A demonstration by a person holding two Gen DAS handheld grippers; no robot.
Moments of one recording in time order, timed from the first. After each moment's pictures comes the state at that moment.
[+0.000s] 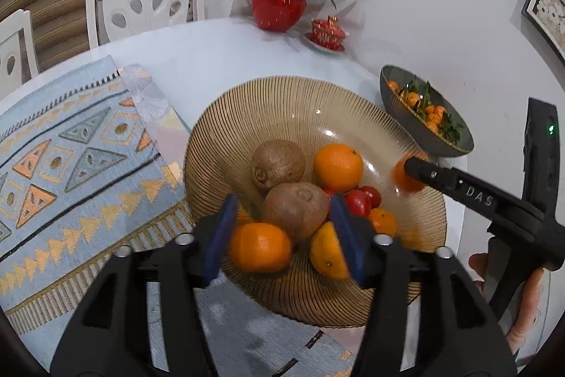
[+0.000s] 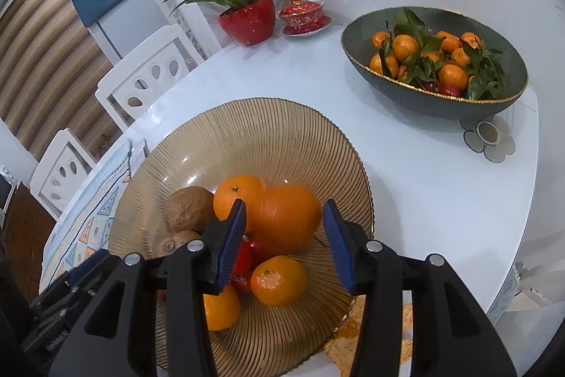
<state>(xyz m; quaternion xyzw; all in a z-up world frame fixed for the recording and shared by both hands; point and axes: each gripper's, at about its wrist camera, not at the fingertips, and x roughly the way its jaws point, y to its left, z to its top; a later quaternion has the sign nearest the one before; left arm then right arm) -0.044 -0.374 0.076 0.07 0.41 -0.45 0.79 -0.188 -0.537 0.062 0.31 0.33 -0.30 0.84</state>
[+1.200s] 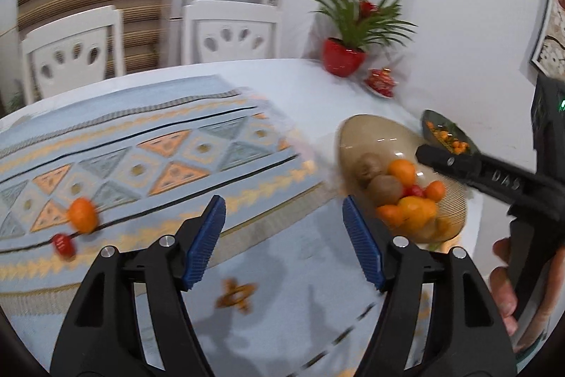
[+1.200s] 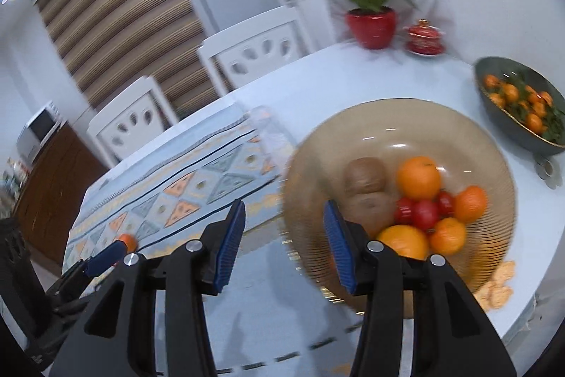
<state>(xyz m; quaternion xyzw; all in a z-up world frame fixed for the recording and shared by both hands) -0.023 -0.190 0.107 0.03 0.37 -0.38 0.85 -0.111 -0.379 0.126 0.24 0.34 -0.17 0.89</state>
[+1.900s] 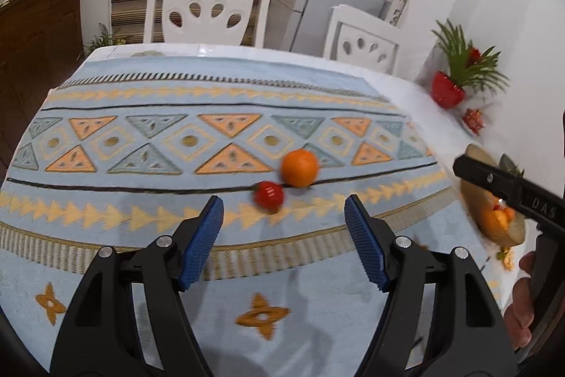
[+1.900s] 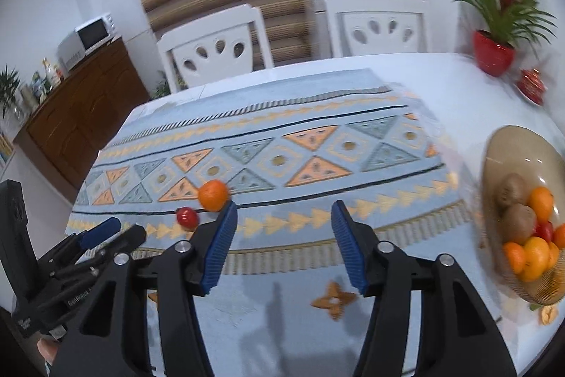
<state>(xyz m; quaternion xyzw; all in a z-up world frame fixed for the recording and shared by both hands) 0.038 -0.002 0.072 -0.03 0.40 -0.23 0.89 -0.002 -0.200 0.110 0.12 0.39 -0.05 0.91</state>
